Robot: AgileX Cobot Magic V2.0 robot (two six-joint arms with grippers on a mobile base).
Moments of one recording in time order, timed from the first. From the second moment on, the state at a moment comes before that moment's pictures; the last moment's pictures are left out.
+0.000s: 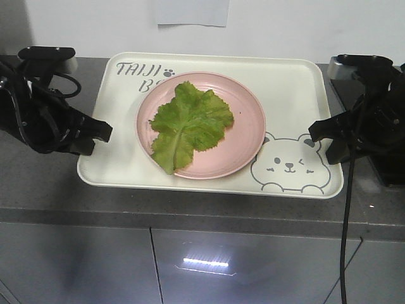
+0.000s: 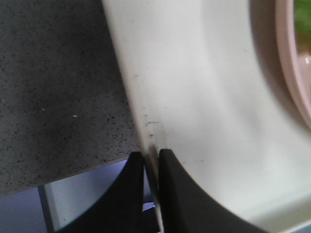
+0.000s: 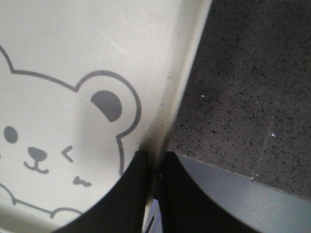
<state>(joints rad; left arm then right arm) -0.29 1.49 -1.38 -0.15 1.06 -0.01 0.12 1.51 -1.40 0.22 1.18 -0.14</state>
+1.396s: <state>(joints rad) -0.29 1.49 -1.38 -0.15 1.06 -0.01 0.12 1.51 -1.40 0.22 1.18 -0.14</state>
